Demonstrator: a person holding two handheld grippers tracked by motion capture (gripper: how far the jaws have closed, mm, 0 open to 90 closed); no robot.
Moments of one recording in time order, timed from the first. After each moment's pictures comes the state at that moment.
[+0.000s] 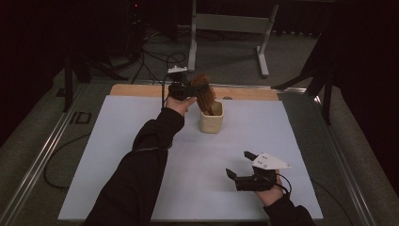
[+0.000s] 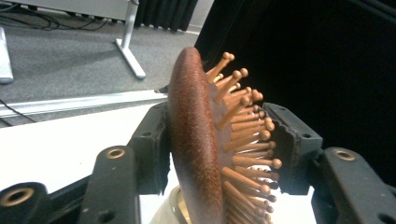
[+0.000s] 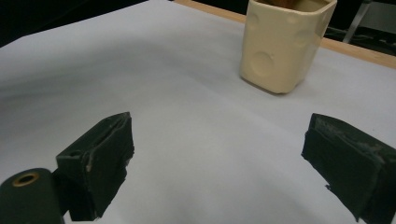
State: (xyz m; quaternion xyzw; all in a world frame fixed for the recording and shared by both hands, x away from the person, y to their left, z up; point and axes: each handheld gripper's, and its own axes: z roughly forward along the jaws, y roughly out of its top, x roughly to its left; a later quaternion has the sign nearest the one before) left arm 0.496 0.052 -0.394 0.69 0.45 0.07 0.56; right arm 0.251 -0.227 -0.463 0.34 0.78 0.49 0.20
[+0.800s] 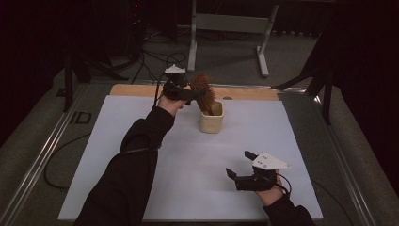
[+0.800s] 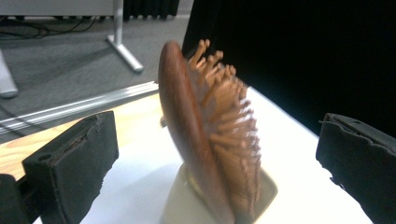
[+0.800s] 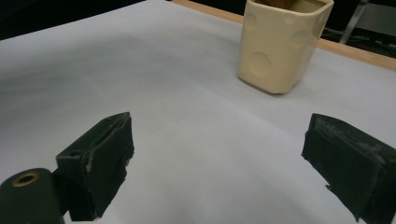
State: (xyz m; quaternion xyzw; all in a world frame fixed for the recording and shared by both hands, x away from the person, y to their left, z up) left arm 0.484 0.068 -0.382 0.75 0.39 0.09 0.53; right arm 0.252 -0.227 -0.463 0.34 0.78 0.48 0.21
